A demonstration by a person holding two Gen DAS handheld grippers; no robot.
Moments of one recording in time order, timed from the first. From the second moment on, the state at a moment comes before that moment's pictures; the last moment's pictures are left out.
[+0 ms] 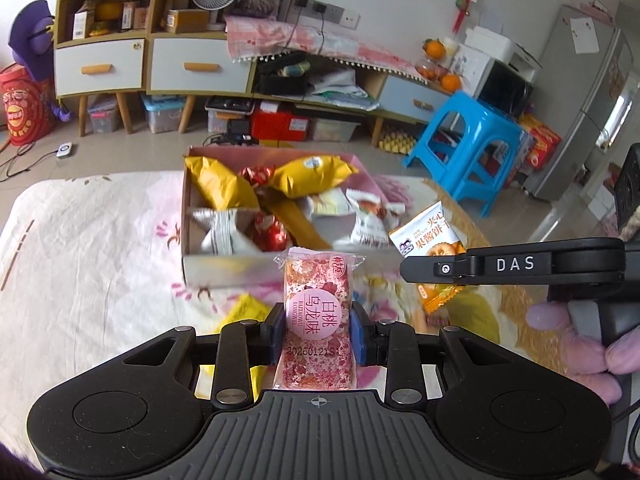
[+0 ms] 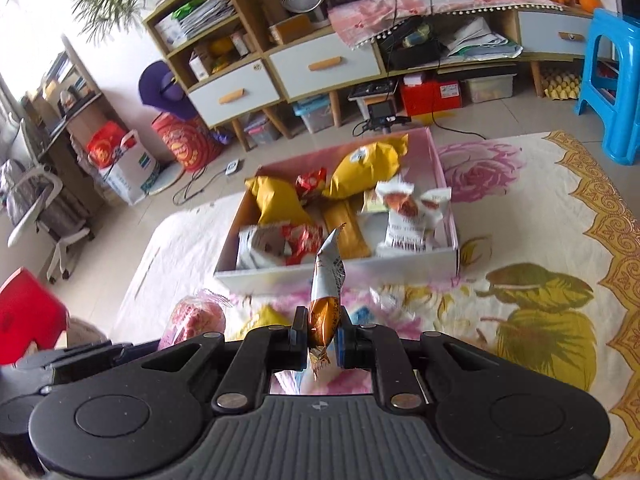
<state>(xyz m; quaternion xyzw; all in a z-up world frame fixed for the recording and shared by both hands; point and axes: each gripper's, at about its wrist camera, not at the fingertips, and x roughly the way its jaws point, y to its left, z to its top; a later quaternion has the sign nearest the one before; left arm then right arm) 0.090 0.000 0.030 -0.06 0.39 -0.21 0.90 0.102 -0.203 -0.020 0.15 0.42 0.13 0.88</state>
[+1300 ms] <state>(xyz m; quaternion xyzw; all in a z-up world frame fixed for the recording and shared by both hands) 0.211 -0.035 -0.014 -0.07 0.35 -0.15 0.92 0.193 -0.217 -0.051 0.16 0.40 0.10 0.90</state>
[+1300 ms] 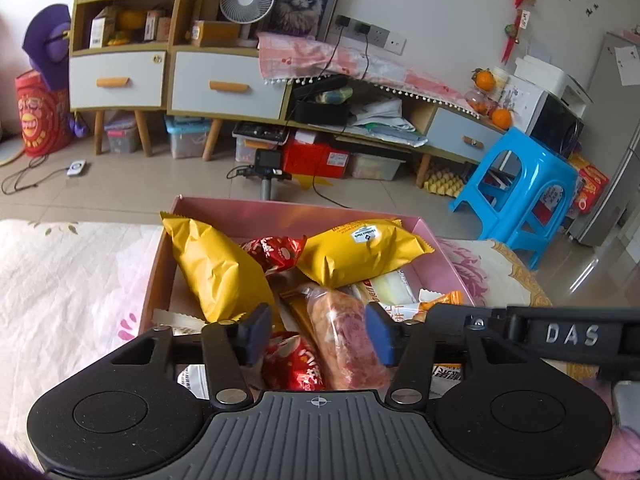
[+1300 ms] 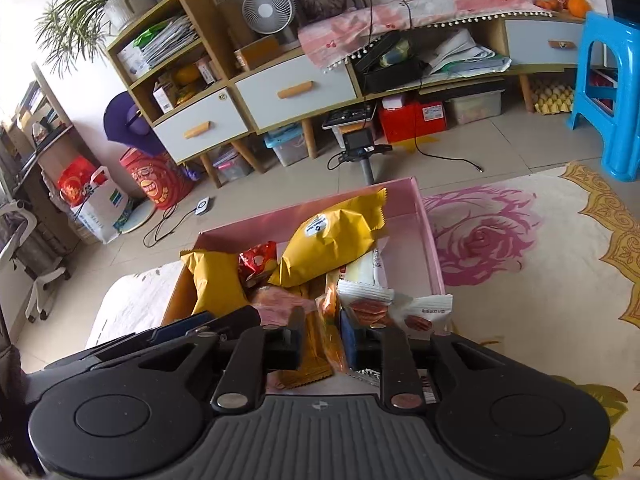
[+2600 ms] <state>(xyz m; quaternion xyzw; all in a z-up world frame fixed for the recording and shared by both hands) 0.069 -0.008 0.016 0.01 0.35 -0.18 0.92 0.079 -0.192 -0.005 0.06 0.37 0.11 0.92</state>
